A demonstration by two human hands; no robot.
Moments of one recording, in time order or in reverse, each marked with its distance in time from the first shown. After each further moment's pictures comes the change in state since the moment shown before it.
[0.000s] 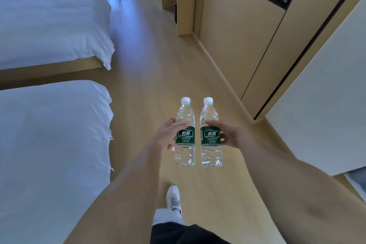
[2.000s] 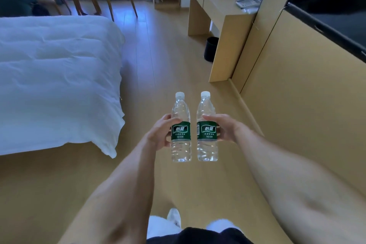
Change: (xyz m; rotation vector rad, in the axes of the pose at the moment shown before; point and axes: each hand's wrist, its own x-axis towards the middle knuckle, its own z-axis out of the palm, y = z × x) left_hand 0.799 0.529 -0.495 -0.298 -0.028 0.011; right_hand 0.786 -0.762 0.180 -0.065 -0.128 0.008
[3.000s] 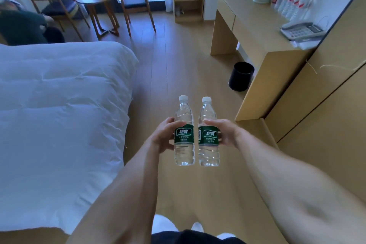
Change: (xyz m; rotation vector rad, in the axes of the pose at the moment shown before) left_hand 0.393 0.283 -0.119 0.023 0.092 0.014; right_hand 0.390 -0.335 -0.028 0.007 -0.144 0.001
